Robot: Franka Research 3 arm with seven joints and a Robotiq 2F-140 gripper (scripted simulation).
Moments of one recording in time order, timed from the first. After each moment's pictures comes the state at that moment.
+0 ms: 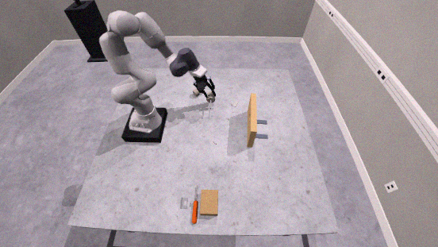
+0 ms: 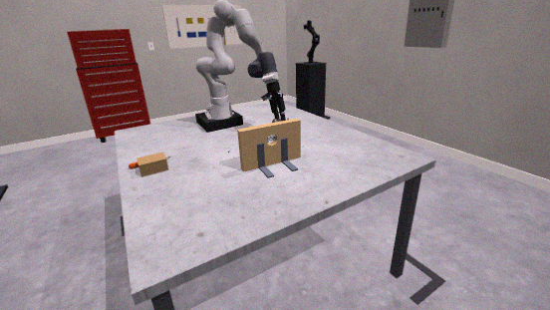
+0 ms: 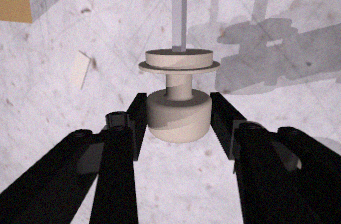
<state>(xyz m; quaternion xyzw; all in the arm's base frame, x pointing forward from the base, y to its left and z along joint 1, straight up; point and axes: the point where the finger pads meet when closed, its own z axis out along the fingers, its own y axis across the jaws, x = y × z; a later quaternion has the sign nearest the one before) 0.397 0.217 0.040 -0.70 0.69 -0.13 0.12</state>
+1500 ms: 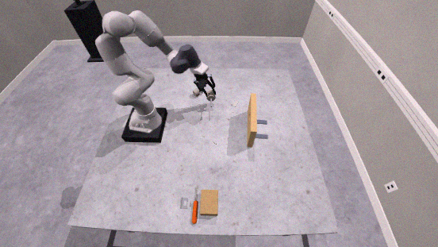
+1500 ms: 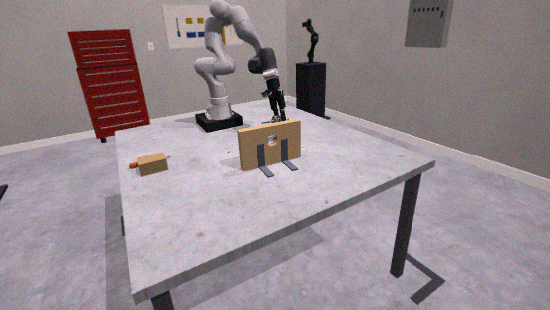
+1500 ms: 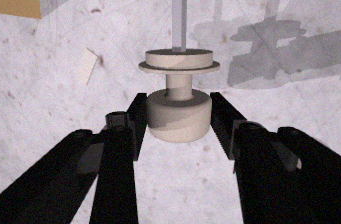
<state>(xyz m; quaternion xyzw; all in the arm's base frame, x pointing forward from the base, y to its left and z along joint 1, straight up) 0.399 0.214 0.061 -0.72 0.68 -0.12 0.11</state>
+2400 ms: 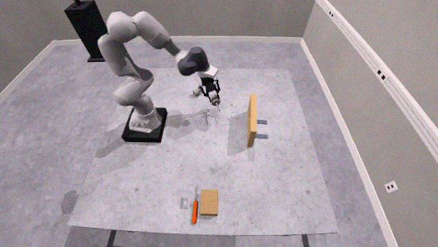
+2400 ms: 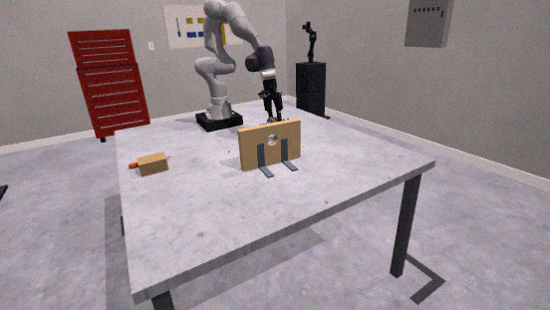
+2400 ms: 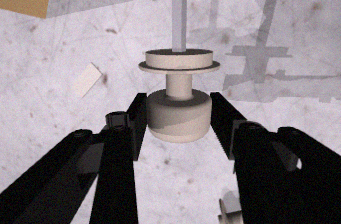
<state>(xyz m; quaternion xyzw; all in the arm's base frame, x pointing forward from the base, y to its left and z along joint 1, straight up) 0.427 0.163 0.066 -0.80 0.59 -0.09 0.07</state>
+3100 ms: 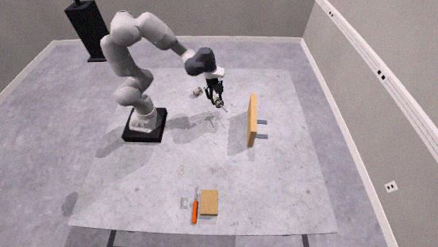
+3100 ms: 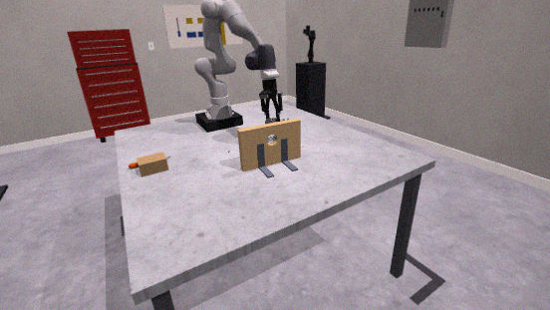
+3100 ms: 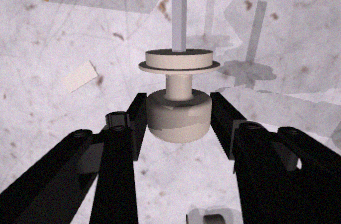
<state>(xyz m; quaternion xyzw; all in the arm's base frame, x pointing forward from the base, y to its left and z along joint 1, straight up) 0.447 0.137 0.070 -0.87 0.49 -0.07 0.03</state>
